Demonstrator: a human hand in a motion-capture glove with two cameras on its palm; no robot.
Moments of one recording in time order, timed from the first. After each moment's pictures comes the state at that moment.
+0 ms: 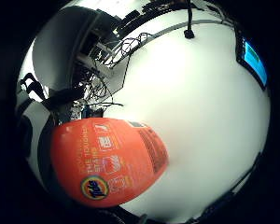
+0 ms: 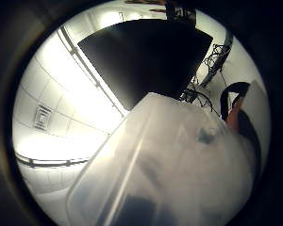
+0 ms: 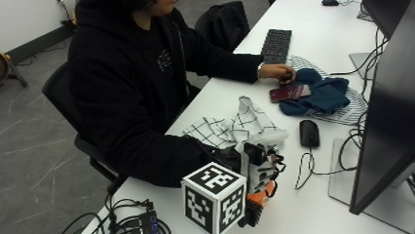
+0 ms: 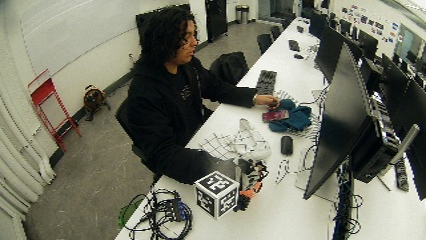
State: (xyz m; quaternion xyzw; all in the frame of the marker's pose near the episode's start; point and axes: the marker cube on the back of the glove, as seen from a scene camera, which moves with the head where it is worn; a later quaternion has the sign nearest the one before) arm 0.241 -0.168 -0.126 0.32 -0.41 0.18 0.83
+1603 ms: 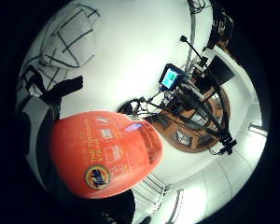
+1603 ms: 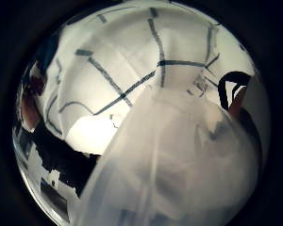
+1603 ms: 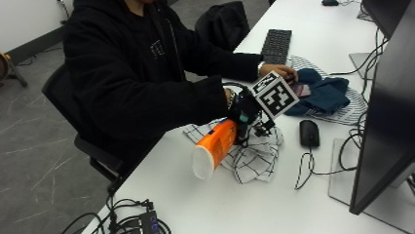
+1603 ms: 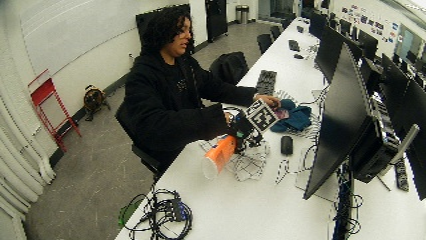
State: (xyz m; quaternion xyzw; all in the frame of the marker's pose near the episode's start) arm 0.056 -0.192 -0.072 -0.39 0.26 0.14 0.87
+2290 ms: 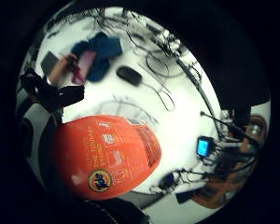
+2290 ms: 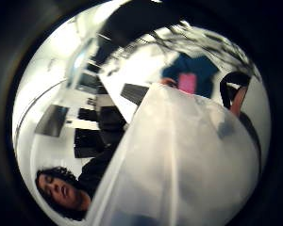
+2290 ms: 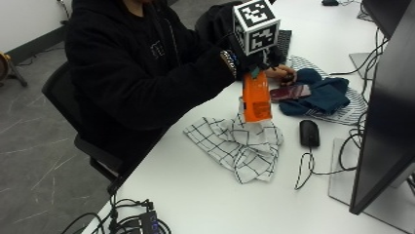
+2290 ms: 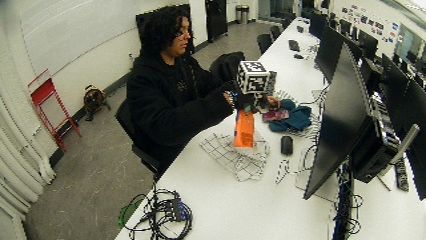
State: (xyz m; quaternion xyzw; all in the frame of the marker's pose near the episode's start) arm -0.077 -0.219 -0.173 0.07 -0.08 -0.15 0.98
